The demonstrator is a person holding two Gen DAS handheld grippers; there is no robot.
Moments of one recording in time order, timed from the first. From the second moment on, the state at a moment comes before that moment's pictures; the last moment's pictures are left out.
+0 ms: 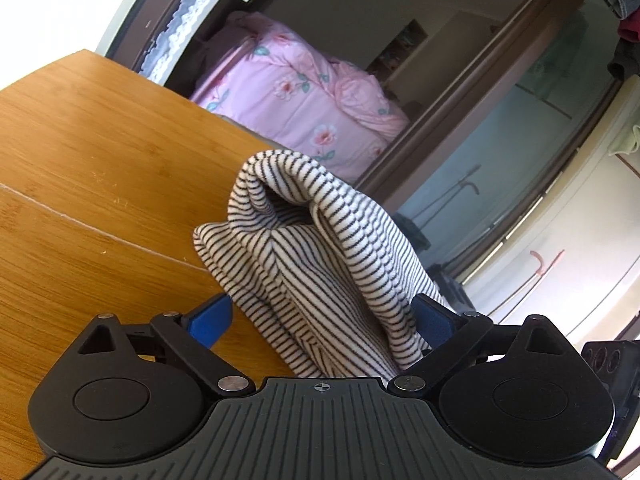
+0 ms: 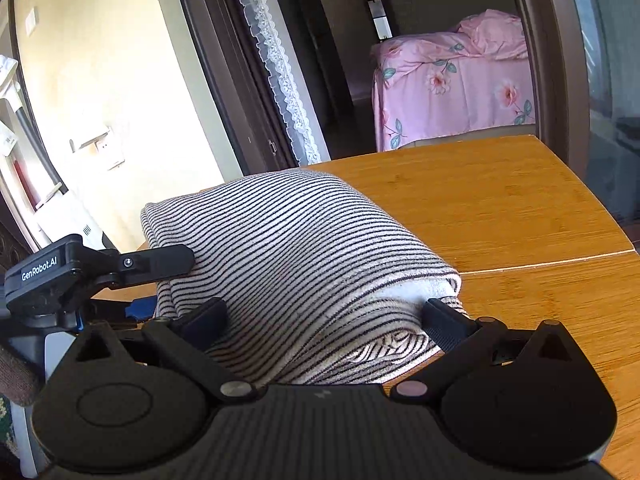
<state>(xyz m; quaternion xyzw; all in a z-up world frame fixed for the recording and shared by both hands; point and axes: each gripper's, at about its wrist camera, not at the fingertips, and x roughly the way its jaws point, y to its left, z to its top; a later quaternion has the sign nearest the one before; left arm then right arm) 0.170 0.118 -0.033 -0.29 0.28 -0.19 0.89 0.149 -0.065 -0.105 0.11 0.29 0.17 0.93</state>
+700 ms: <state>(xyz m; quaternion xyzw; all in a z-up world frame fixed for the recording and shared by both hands) 0.157 0.106 -0.015 -0.17 0.26 -0.12 0.94 0.186 -0.080 -0.099 0.05 0.27 0.10 0.96</state>
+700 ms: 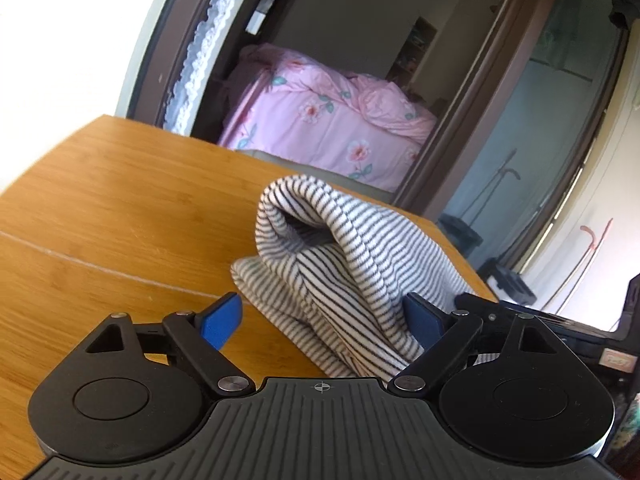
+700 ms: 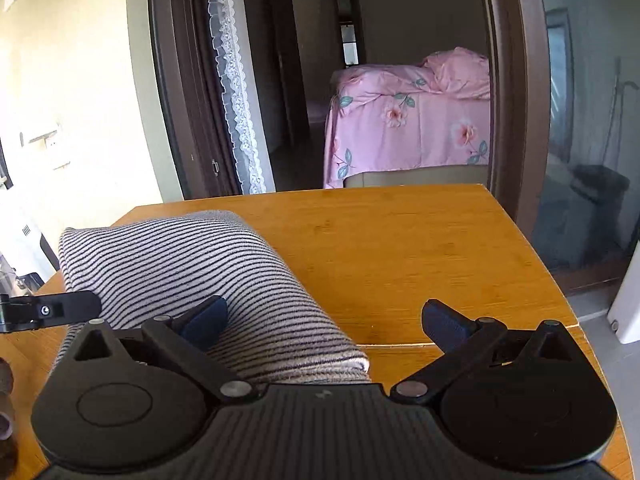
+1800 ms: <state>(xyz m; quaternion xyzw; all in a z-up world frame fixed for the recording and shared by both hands) 0.185 0.089 -0.001 -0.19 0.28 -0.23 0.91 0.270 -0.033 -0.067 -0.09 0.32 0.19 0.92</state>
